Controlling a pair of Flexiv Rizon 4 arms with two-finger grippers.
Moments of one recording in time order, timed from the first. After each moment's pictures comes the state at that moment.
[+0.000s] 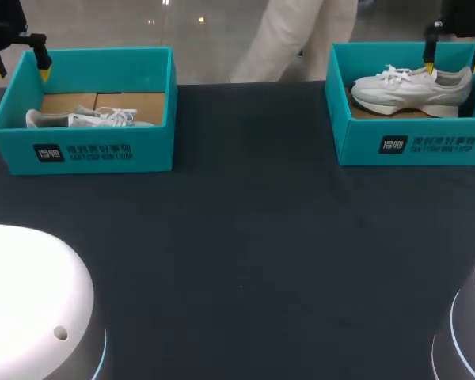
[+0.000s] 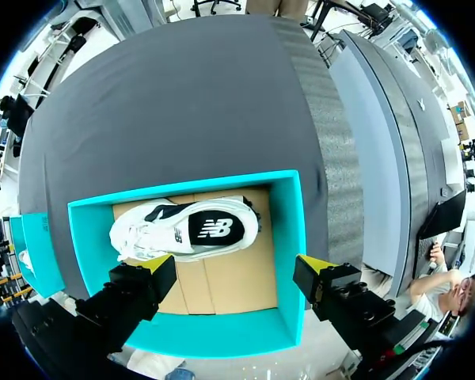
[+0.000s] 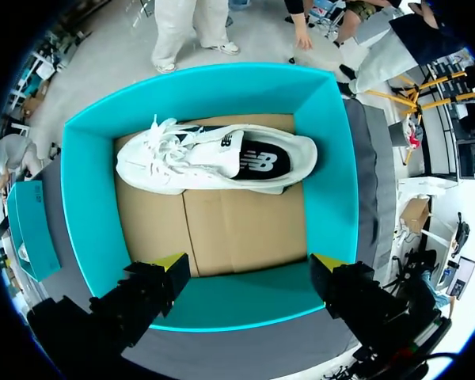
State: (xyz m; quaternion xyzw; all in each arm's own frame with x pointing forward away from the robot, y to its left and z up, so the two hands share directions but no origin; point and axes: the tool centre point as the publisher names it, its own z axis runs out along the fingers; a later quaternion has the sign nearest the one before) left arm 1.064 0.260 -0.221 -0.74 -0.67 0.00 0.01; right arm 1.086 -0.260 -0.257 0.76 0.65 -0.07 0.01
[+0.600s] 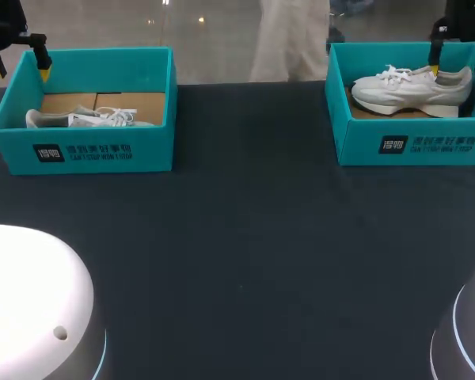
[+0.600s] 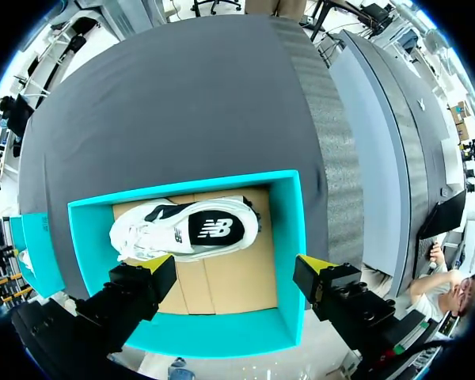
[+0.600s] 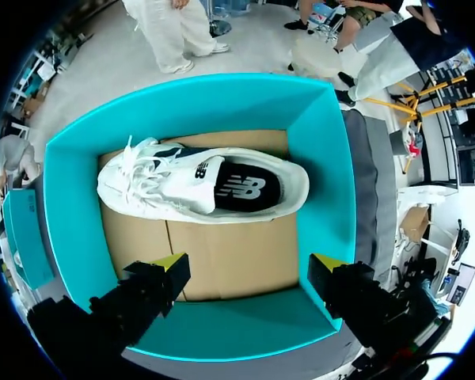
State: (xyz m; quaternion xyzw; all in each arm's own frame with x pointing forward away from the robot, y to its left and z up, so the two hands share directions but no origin) left arm 1.064 0.260 -0.221 -0.74 -0.67 0.00 0.01; right arm 1.116 -0.290 -0.284 0.75 0.65 -0.06 0.04
